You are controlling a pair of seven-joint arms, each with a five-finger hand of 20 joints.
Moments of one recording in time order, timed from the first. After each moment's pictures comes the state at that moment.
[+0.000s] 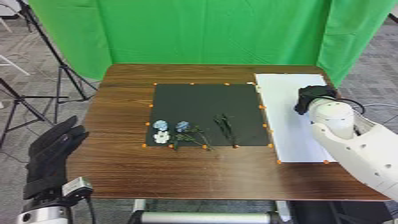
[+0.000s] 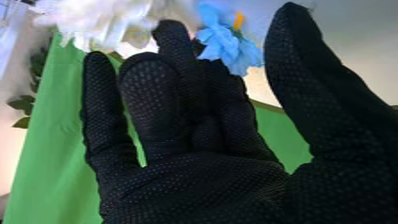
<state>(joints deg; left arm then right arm) 140.9 -50.6 -95.0 -127.0 42.1 32.9 33.8 -59.5 -40.6 45.7 -85.3 -131.7 -22.7 33.0</state>
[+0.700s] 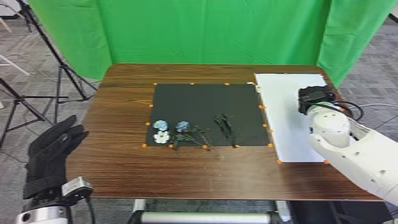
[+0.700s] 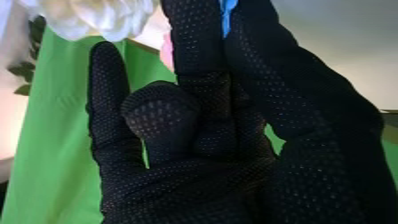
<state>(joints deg) 140.9 -50.4 -95.1 -127.0 42.0 33.0 34.2 -58.1 -38.9 38.5 -83.3 -135.0 -11.9 35.0</state>
